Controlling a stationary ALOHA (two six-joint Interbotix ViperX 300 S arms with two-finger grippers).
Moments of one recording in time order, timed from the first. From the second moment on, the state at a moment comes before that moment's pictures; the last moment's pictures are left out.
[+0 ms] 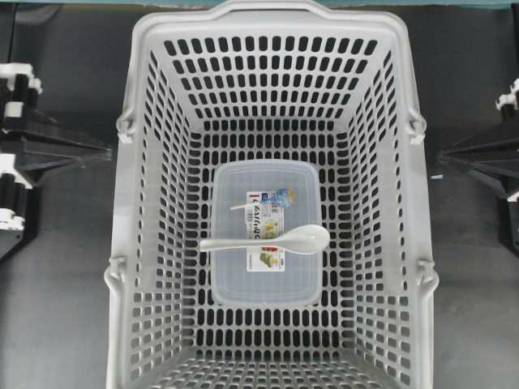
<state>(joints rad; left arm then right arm) -0.02 -0.90 0.92 0.04 0.06 -0.03 0.01 -0.97 1.18 0.01 -0.26 0.08</state>
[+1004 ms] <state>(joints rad) -0.09 -0.21 0.34 0.04 0.69 -0.06 0.01 -0.97 1.17 0.01 -0.14 0.04</state>
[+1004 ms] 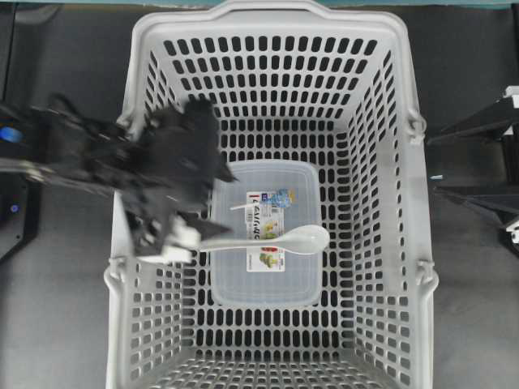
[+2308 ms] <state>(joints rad) -0.13 0.24 0.14 0.04 0.80 -0.09 0.01 -0.97 1.19 0.01 -0.14 0.04</state>
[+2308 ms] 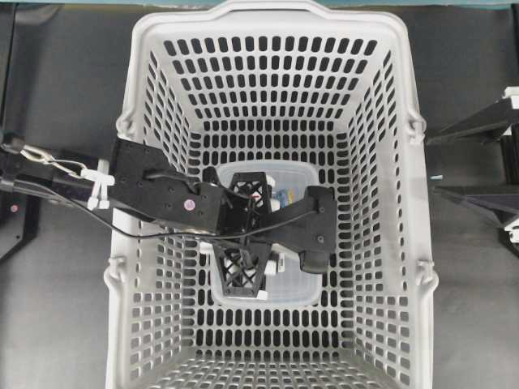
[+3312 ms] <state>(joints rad) -0.14 0.20 -0.56 0.04 1.43 -0.08 0.01 -0.97 1.20 0.01 -0.14 0.05</state>
